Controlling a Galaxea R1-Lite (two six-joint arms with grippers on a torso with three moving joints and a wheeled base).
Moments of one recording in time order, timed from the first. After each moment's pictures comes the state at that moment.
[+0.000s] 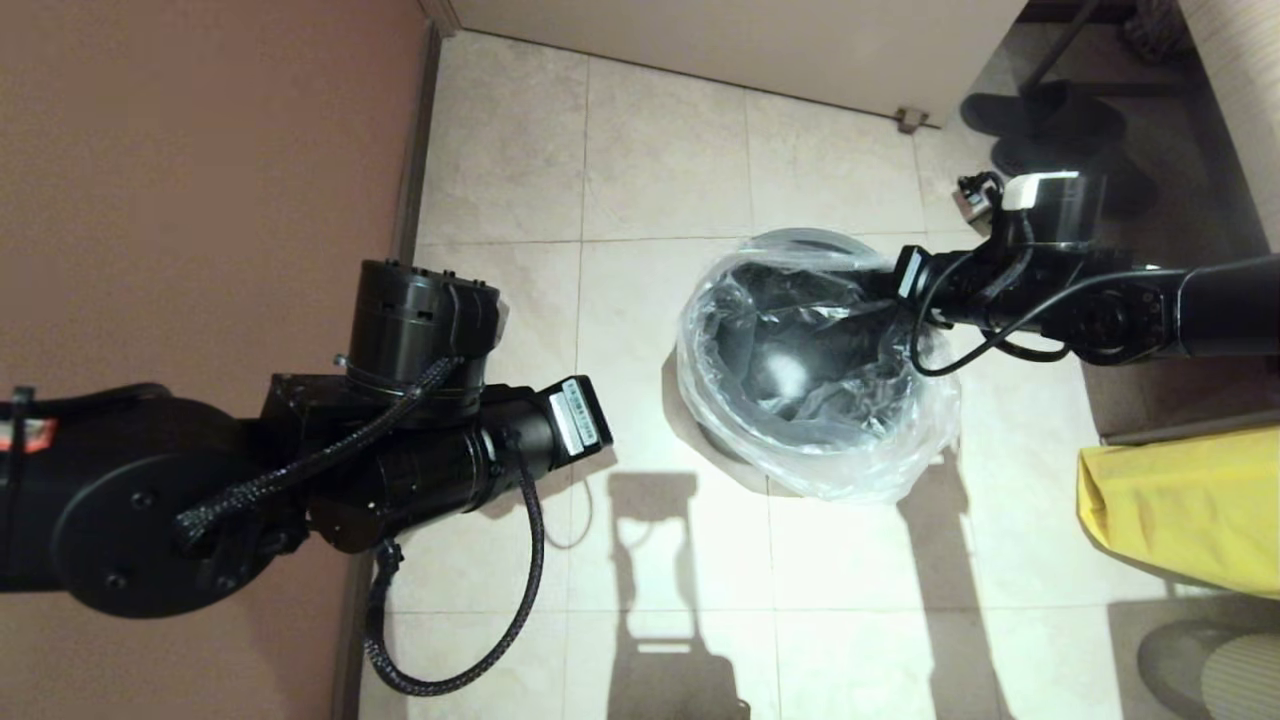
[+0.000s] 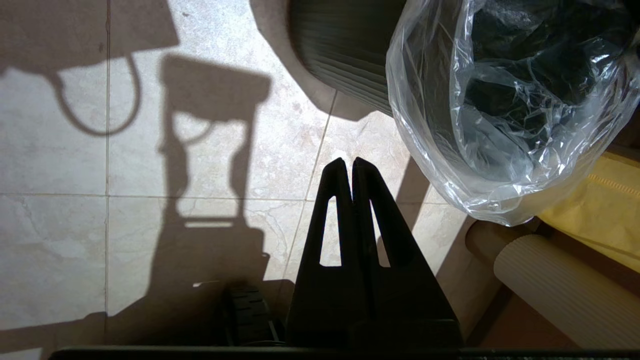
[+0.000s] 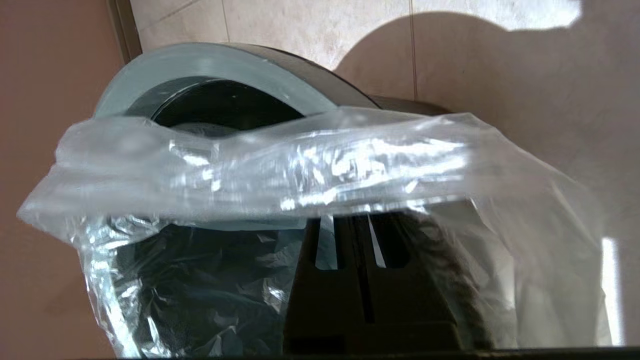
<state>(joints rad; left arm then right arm) -0.70 1.62 -0.97 -0.22 0.25 -0.65 0.15 2.11 -1.68 -0.26 0.40 0.48</state>
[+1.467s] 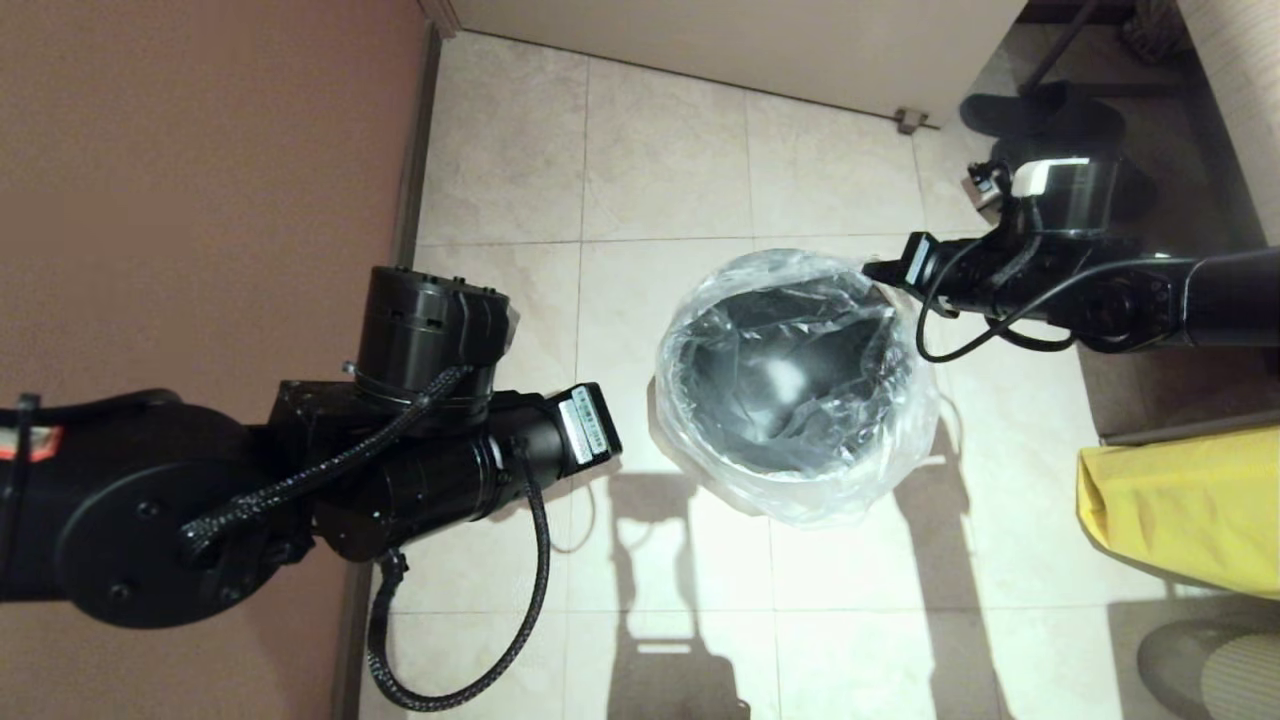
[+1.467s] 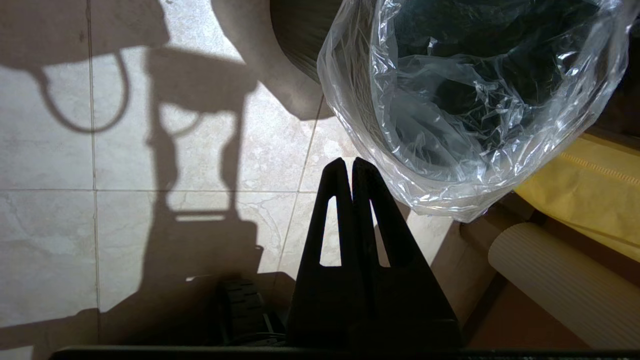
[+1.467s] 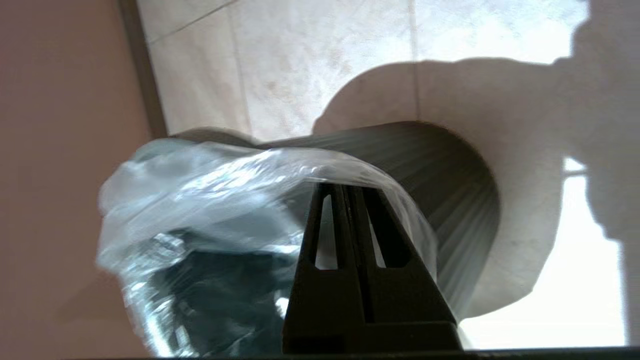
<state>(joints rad) -0.72 1.62 -0.97 -0.22 0.24 -0.65 0.13 2.13 -1.74 -0.24 0.41 0.49</state>
